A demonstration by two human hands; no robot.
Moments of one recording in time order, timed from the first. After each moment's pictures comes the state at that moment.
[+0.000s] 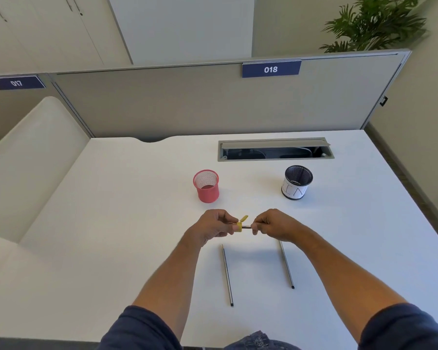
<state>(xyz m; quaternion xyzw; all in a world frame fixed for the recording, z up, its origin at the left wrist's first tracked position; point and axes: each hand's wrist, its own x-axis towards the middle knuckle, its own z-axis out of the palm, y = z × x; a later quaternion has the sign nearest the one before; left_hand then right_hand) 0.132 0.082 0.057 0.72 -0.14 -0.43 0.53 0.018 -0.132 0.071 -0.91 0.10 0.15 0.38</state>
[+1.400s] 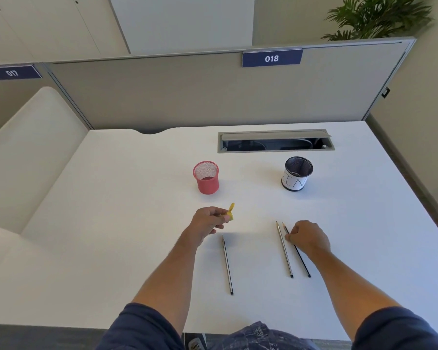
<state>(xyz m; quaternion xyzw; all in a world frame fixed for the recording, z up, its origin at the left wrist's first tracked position) 0.120 0.099 0.047 0.75 -0.04 -0.38 0.54 -0.054 -0.160 0.009 -0.87 0.41 0.10 0.24</state>
